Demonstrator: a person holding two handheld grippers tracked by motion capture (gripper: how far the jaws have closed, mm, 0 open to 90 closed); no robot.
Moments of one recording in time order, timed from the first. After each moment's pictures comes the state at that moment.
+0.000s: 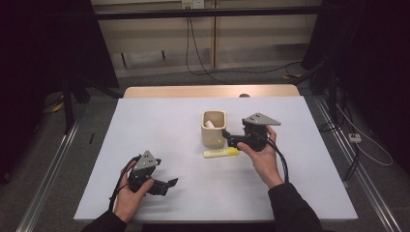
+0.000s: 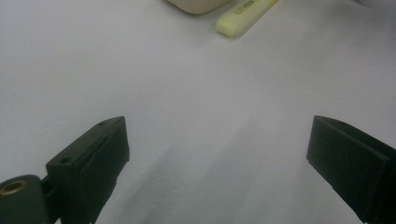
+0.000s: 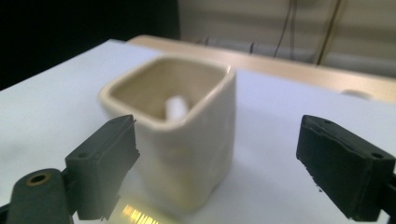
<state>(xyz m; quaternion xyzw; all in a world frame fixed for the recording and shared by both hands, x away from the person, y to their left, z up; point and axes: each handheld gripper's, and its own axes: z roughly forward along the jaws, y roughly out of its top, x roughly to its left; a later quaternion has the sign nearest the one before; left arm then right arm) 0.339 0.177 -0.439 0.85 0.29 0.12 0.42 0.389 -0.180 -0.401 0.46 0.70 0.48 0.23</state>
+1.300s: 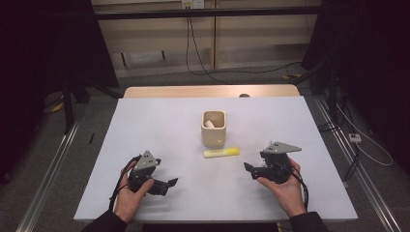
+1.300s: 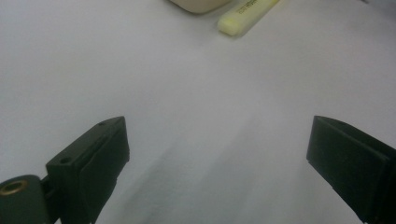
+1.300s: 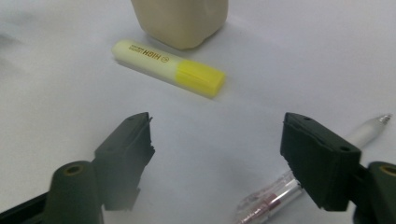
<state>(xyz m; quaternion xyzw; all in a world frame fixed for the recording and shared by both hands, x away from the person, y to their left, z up) 0.339 0.177 -0.440 0.85 0.29 0.12 0.42 0.313 -0.229 -0.425 0.47 0.77 0.39 0.19</state>
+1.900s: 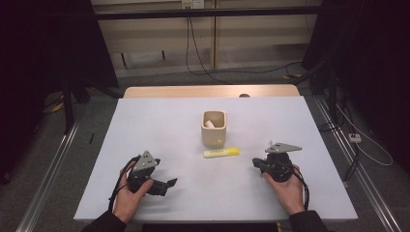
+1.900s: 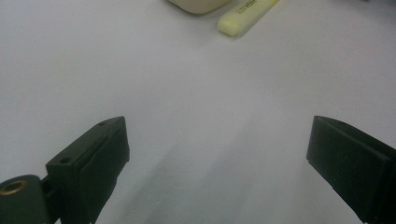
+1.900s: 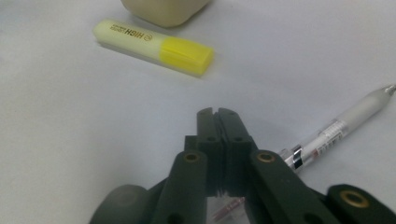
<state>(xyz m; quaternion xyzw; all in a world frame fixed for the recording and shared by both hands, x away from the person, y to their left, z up) 0.338 0.178 -0.438 0.85 0.29 0.12 0.42 0.320 -0.237 -0.440 0.49 0.77 0.37 0.16</state>
